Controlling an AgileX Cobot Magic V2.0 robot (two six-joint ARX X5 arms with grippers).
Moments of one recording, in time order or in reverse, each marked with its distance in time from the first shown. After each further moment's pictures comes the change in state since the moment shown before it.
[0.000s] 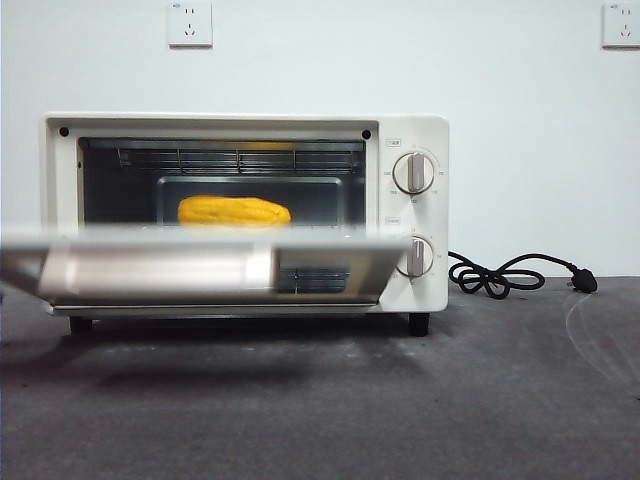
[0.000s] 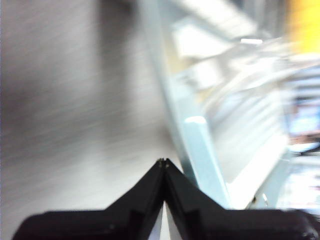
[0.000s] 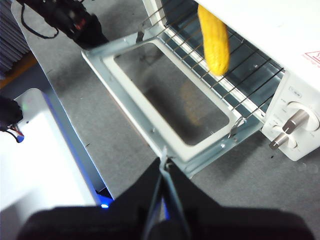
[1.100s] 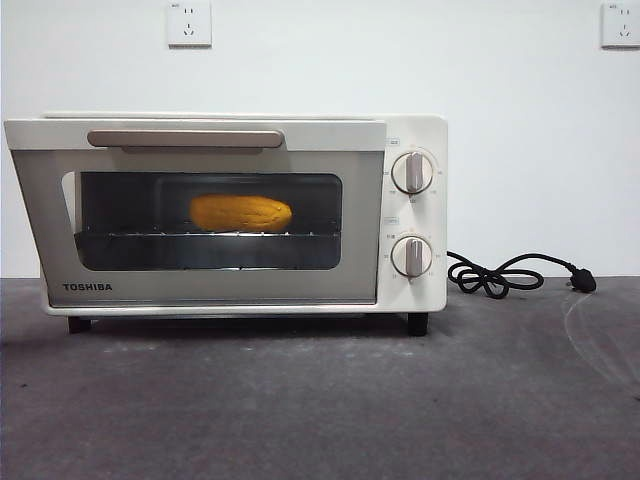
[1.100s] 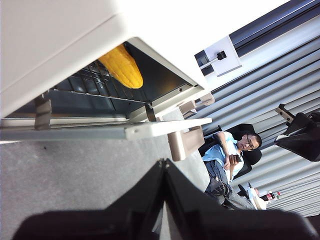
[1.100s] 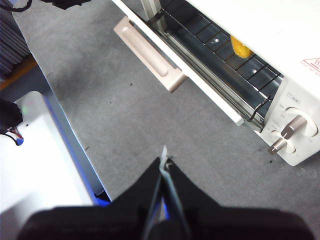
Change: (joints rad) left arm 0.140 -0.241 0.006 0.160 0.363 -0.052; right arm 0.000 0.000 0.000 0.017 0.000 0.000
